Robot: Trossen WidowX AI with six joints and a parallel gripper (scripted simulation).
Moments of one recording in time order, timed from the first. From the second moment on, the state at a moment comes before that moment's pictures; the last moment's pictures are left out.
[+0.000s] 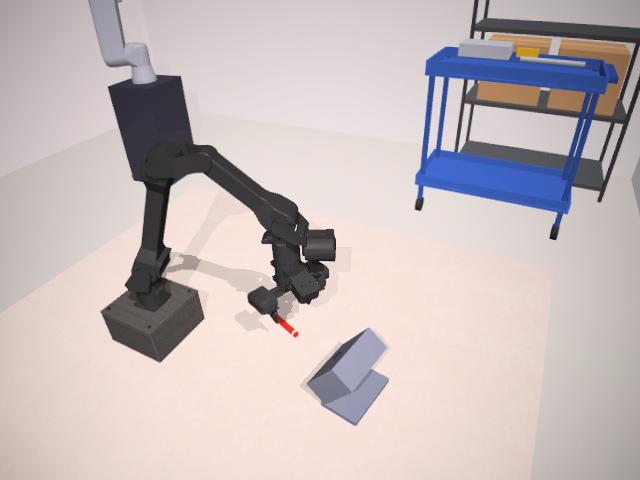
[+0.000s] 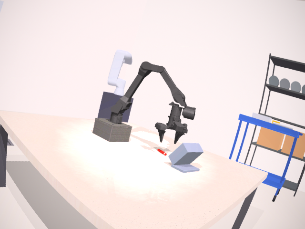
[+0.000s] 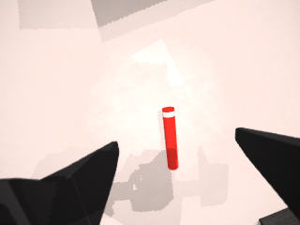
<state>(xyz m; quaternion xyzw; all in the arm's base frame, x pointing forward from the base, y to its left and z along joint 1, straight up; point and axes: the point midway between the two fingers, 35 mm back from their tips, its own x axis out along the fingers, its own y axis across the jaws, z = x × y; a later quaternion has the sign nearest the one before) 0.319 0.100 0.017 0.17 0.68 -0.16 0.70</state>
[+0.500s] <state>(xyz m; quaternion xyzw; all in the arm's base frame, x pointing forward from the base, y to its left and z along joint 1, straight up) 0.321 0.101 -0.007 0.17 0.68 -0.16 0.70</state>
